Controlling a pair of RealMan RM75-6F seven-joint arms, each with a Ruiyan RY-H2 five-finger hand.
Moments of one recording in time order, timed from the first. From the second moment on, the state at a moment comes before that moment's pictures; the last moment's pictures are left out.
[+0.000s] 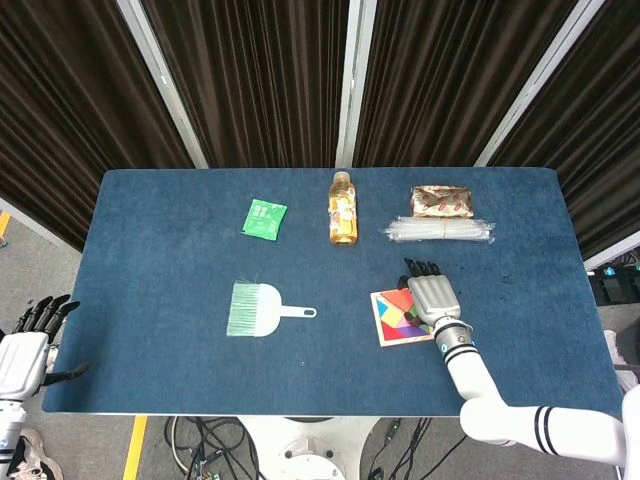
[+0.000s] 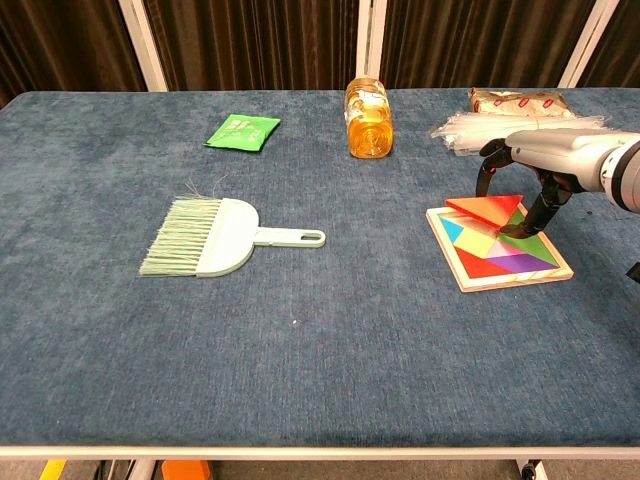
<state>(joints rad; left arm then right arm) -0.08 -1.19 0.00 -1.43 1.51 1.45 -0.18 0.80 -1.44 0.12 -1.72 -0.58 1.04 -0.67</state>
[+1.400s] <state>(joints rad) -0.07 -1.20 0.00 -1.41 1.51 1.45 -0.20 0.82 -1.46 0.10 -1.71 -0.56 1.05 -0.66</state>
